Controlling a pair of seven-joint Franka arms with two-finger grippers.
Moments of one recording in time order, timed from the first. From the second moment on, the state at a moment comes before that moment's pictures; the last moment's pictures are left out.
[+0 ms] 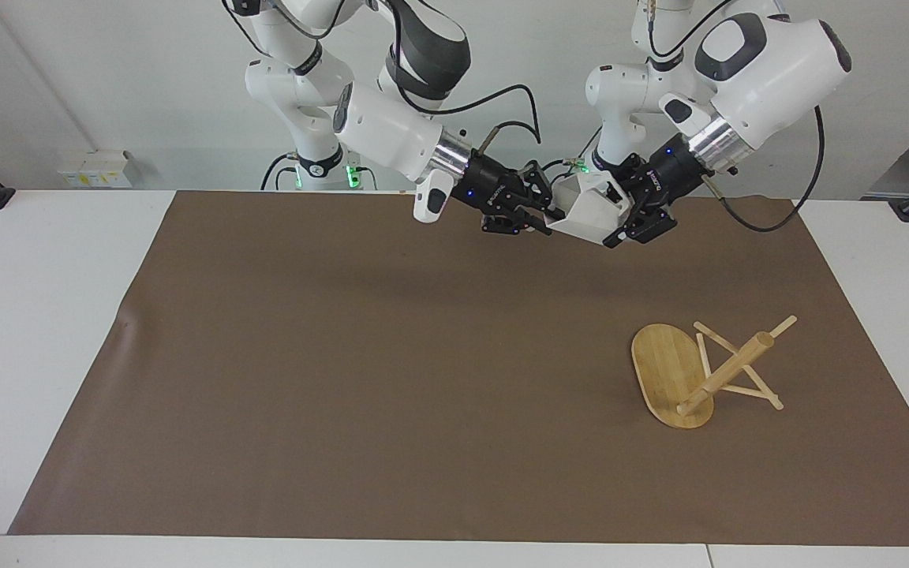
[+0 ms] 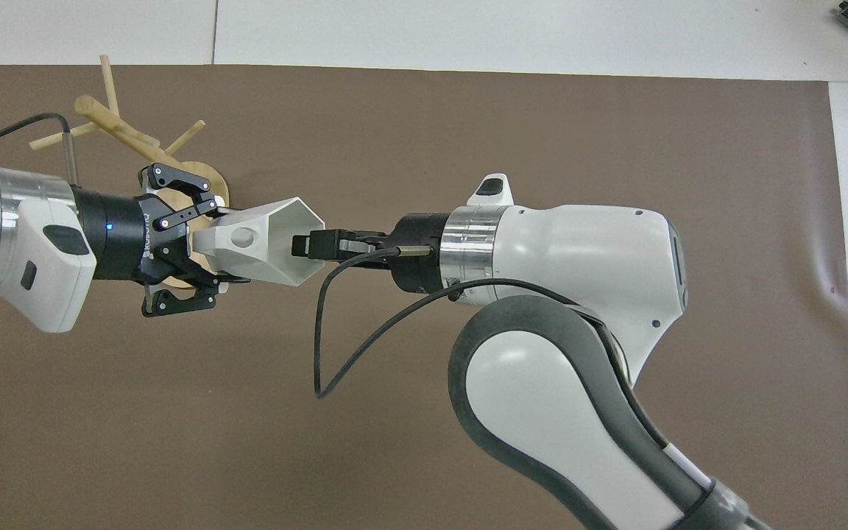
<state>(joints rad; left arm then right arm) -0.12 -0.12 -0.09 -1.89 -0.65 1.91 1.53 -0.01 0.17 0.65 -1.79 1.06 2.45 -0.07</state>
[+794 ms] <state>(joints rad) -0.09 -0.15 -0.07 -1.95 -0.65 1.94 1.53 -0.02 0.17 0.64 -1.79 1.05 2.45 -0.07</state>
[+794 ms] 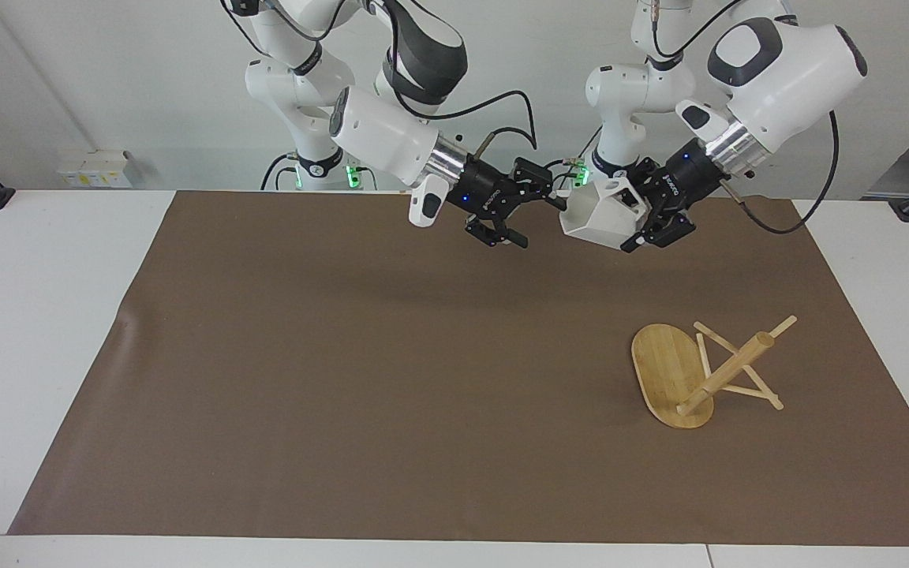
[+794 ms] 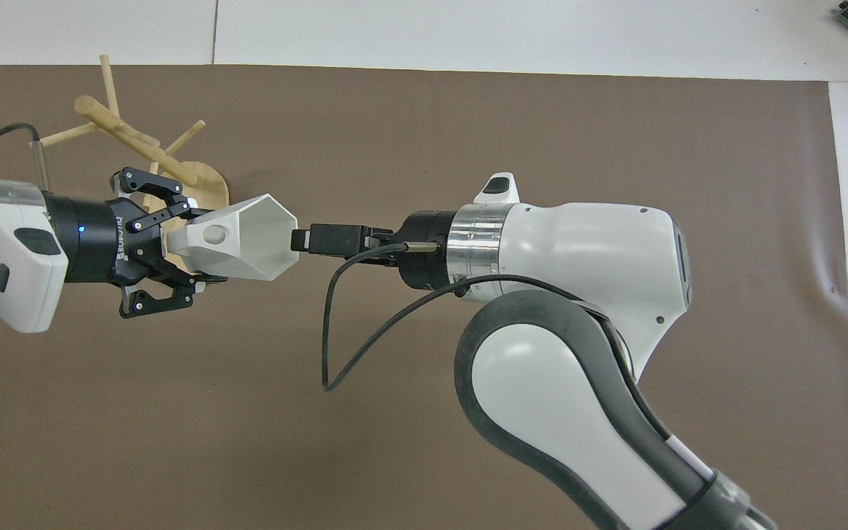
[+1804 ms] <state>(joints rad) -0.09 -0.16 -0.08 -2.11 -0.50 2.30 0.99 -0.08 0.15 0.41 -1.88 0.64 2.45 -0.08</state>
